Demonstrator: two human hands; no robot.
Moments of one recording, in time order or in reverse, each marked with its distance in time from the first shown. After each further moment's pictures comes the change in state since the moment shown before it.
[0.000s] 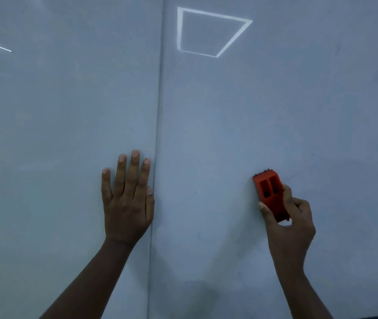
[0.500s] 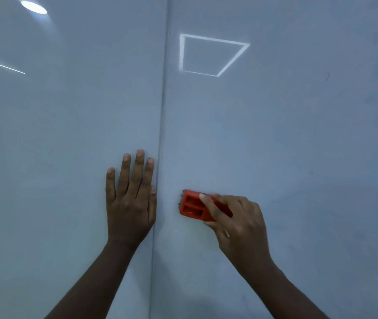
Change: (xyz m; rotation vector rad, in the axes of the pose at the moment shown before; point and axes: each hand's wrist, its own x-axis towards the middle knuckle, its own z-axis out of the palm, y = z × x) left_hand 0.045 0.000 -0.006 -0.004 0.026 0.003; right_hand 0.009 -0.066 0.041 -0.275 -0.203 -0.817
